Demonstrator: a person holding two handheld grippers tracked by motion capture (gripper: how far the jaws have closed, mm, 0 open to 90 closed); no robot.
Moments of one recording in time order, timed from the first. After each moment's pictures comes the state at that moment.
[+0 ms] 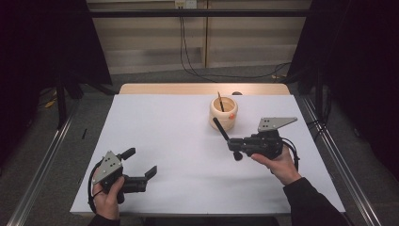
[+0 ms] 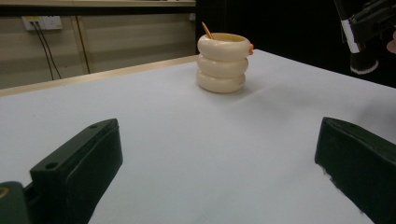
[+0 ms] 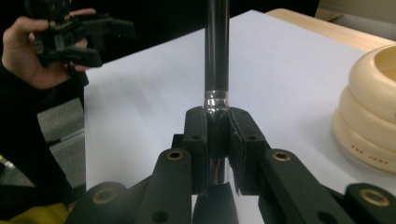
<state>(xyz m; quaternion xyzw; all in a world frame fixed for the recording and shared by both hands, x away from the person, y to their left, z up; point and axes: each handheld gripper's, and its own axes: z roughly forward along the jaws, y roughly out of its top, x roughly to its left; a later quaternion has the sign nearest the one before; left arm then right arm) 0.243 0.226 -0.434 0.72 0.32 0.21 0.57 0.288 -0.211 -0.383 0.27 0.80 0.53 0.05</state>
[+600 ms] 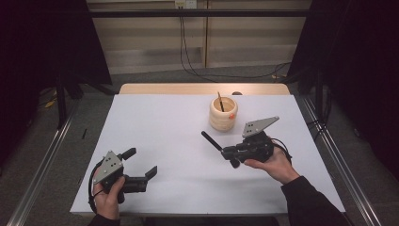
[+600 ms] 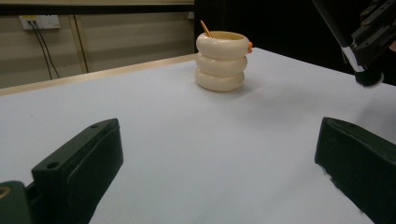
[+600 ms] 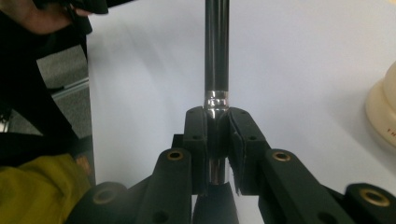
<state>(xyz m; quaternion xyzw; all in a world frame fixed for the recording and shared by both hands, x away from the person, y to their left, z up) 0.244 0.225 -0.435 0.72 0.32 0.21 0.57 0.288 -0.187 -0.383 0.24 0.86 0.44 0.03</state>
